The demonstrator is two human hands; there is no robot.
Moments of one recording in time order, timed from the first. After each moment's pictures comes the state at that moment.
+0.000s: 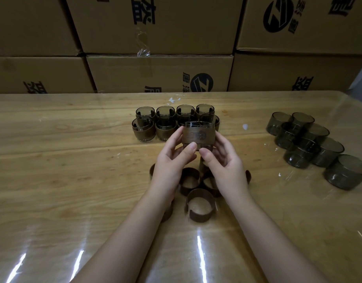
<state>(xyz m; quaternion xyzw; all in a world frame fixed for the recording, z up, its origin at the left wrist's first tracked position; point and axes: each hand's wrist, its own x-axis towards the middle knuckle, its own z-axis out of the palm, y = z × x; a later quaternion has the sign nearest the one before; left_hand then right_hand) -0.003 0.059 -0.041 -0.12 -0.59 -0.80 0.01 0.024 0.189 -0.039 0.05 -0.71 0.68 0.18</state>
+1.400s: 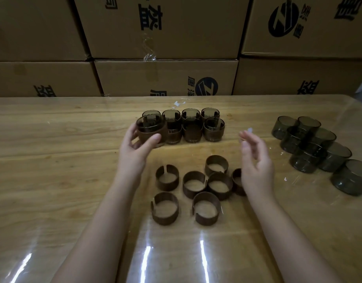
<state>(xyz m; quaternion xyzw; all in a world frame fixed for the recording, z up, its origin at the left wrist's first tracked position) -0.021 -0.010 -0.018 -0.02 -0.68 -0.72 0.13 0.016 0.227 -0.045 -0.01 -0.76 0.57 0.31</state>
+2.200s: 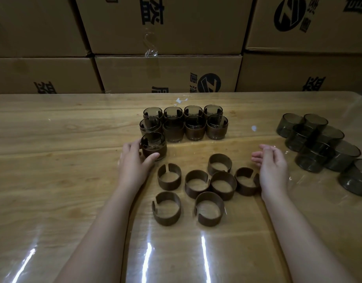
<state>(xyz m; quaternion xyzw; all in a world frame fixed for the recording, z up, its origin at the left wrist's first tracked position) -0.053 -0.035 -0.071 0.04 -0.91 -0.40 0.11 -0.011 0.267 -0.074 -0.21 -0.72 0.61 0.27</state>
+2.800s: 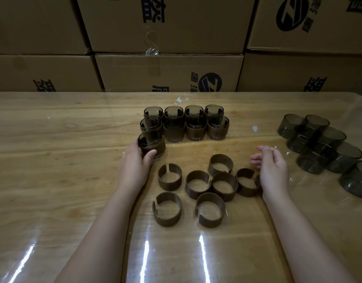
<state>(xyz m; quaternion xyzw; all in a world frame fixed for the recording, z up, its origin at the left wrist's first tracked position) -0.053 -0.032 -0.071 0.05 -0.92 -0.38 0.14 -0.007 0.264 -0.070 -0.20 -0.74 0.60 0.25</state>
